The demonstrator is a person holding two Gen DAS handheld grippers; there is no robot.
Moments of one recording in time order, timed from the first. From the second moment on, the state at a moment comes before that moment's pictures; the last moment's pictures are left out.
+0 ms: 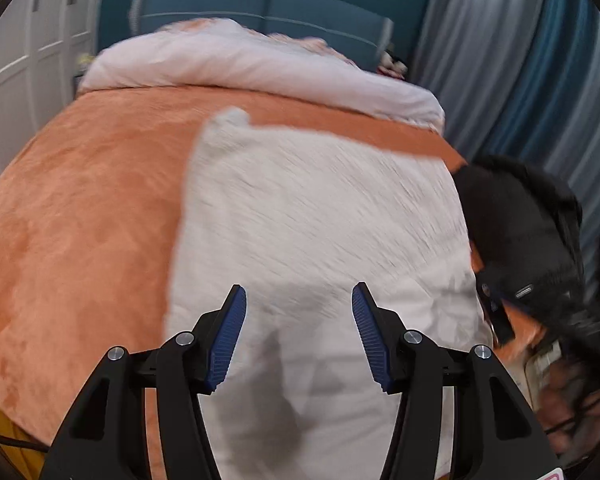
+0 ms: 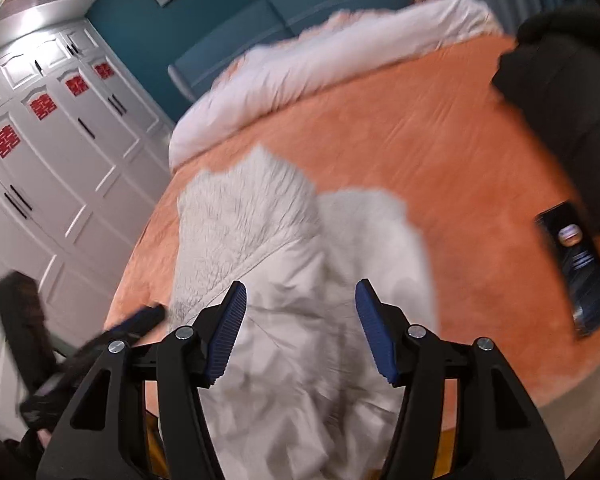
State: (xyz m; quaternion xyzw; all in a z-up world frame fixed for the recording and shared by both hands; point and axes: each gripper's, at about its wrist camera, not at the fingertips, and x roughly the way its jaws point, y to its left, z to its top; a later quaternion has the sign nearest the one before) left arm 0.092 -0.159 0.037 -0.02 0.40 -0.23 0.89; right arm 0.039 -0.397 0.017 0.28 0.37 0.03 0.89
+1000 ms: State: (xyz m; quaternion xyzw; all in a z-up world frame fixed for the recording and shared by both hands) left arm 0.120 -0.213 -0.013 0.04 0.43 -0.16 0.89; right arm 0.013 -0.417 0.019 0.23 0.37 -0.13 0.89
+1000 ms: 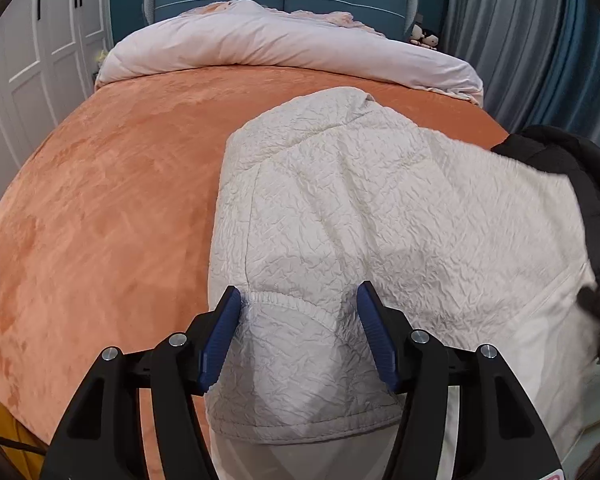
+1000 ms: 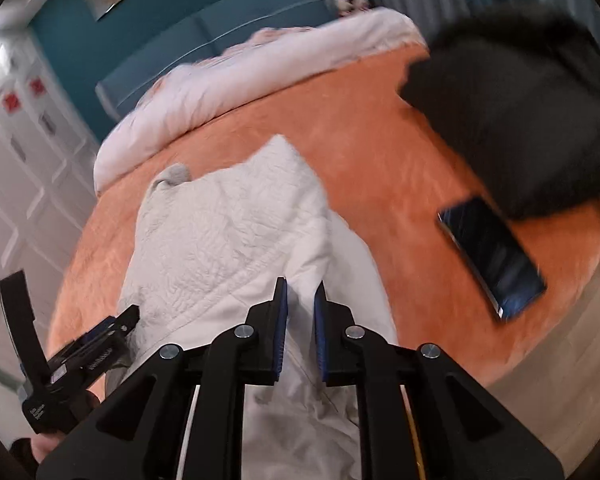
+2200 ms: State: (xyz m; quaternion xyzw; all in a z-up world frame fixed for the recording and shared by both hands) left arm 0.128 -0.241 -0.043 0.11 0.40 -0.11 0.90; right arm 0.094 -0.402 -0.088 0.15 0.42 -0.11 0.89
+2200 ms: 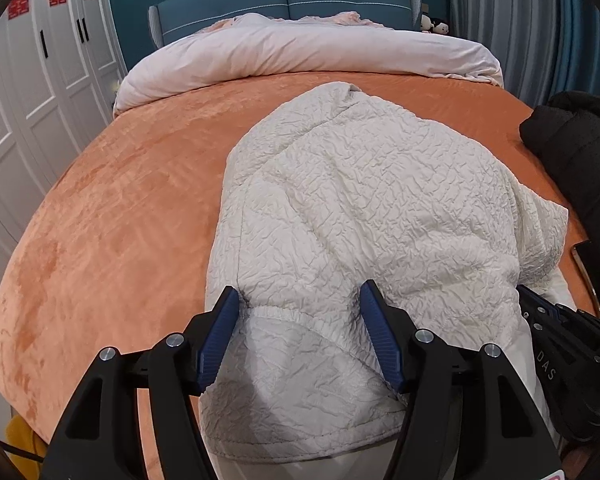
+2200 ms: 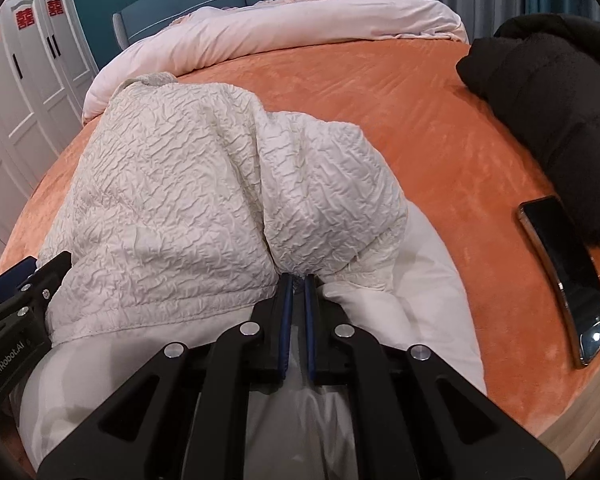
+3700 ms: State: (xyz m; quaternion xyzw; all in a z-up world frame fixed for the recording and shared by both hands) left arm 0.049 -0.174 -0.038 0.10 0.46 -0.15 0.87; right arm 0.010 -0.386 -0.040 0.18 0.50 -0.09 0.84
